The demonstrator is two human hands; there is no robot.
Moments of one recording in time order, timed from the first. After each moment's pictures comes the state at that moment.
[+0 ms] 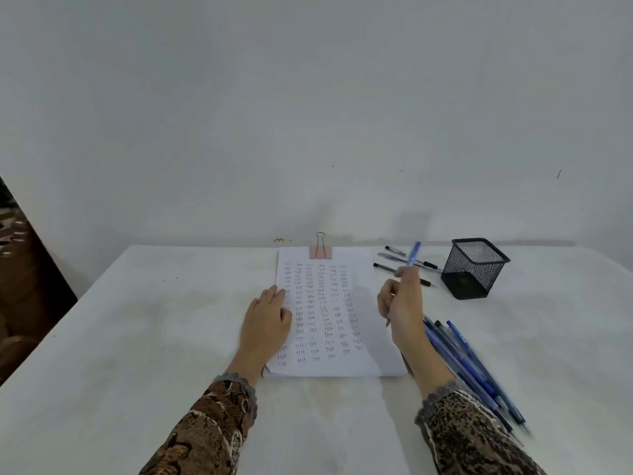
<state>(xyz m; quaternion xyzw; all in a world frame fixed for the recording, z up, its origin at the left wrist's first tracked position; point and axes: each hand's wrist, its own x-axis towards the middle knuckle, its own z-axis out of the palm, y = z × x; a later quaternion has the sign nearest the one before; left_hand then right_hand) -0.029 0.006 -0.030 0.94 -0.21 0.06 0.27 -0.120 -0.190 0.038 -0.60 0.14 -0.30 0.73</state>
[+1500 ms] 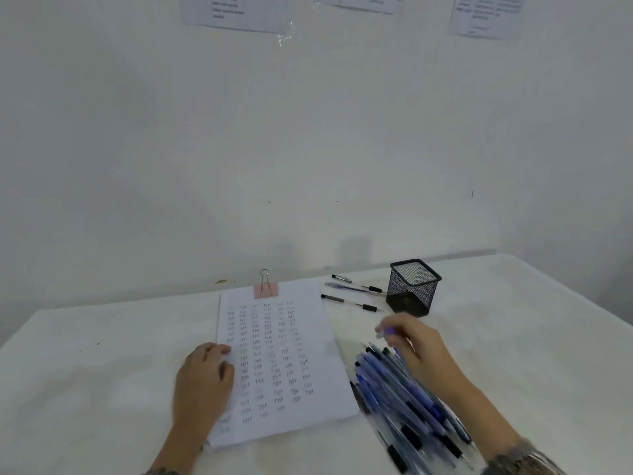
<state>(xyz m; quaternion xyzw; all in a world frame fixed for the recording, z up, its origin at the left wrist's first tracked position) -0.028 0.006 -0.037 0.93 -0.18 0.15 0.29 -0.205 -0.280 0.049 -0.89 -0.04 -0.29 0.36</state>
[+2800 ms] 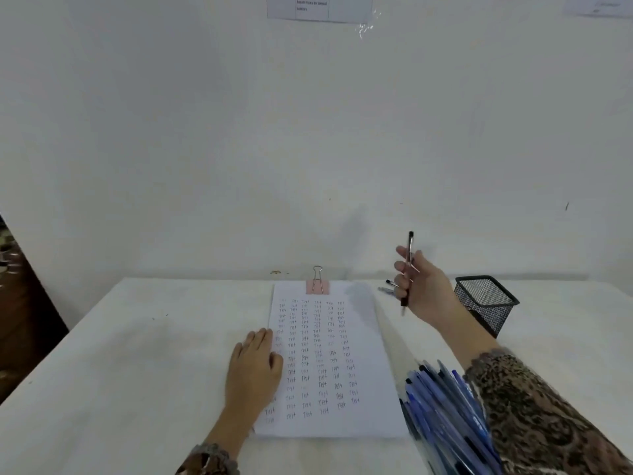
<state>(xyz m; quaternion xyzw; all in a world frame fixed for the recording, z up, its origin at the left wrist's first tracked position) -0.033 0.002 -0.029 0.96 -0.14 0.06 0.22 -0.058 -0.281 0.091 -0.46 0.11 -0.10 0.87</state>
